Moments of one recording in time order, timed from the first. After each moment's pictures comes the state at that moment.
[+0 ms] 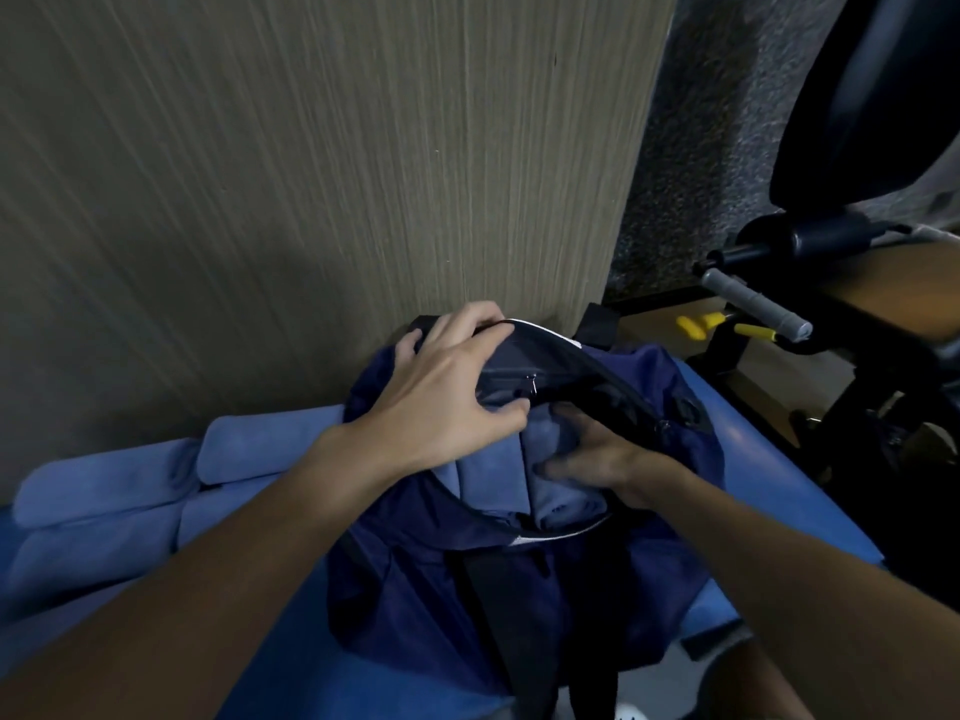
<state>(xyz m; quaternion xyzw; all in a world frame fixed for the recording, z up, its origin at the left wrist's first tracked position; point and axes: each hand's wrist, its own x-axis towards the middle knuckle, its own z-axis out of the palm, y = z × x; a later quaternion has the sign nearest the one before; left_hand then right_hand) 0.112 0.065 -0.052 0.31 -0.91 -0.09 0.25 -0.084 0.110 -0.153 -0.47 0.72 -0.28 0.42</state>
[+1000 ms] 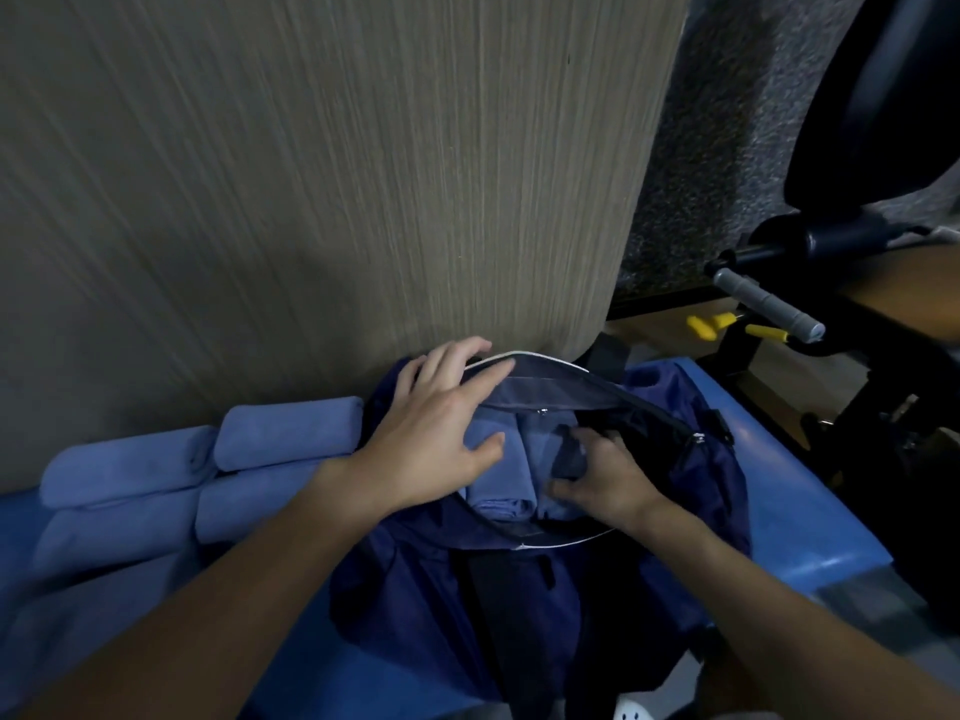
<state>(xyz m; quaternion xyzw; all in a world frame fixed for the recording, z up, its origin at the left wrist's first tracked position) 0.137 0.067 -0.090 0.31 -0.93 -0.05 0.20 -0.069 0.135 -0.164 -0.50 0.79 -0.23 0.28</state>
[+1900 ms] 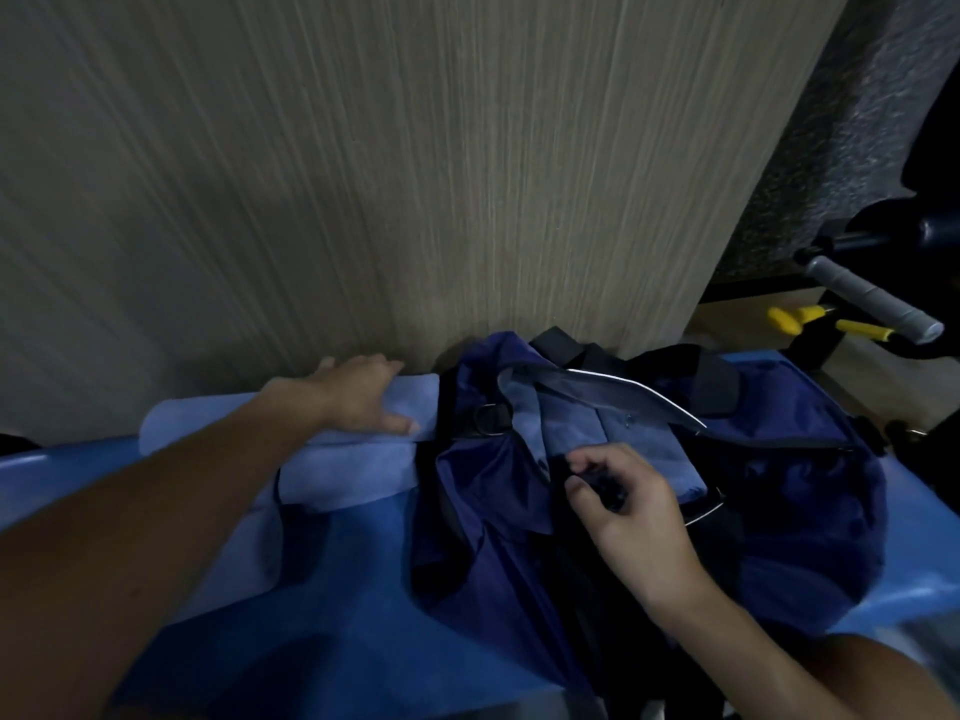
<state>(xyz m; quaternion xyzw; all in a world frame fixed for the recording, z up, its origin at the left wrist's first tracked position) 0.275 -0.052 -0.115 0.49 -0.86 -0.07 -0.15 0.033 0.168 -0.161 -0.52 0.63 -0.52 0.25</state>
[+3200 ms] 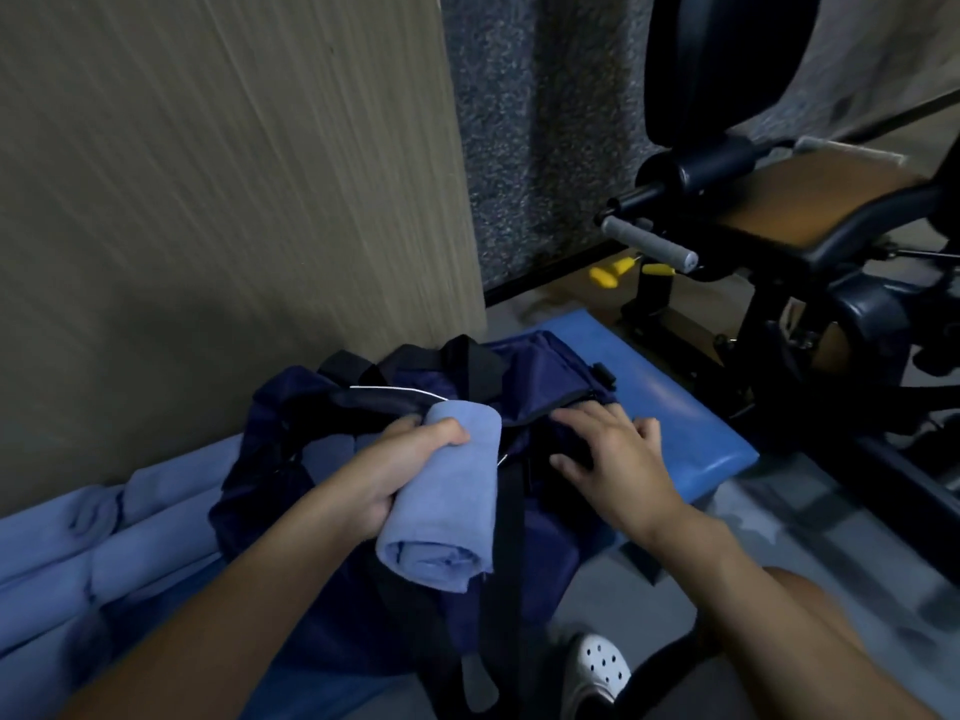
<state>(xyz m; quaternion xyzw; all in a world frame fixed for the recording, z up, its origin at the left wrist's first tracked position) 0.048 0.135 -0.094 0.53 -0.55 -0.63 0.14 -0.146 0.241 -0.175 -0.57 0.77 -0.28 0.03</state>
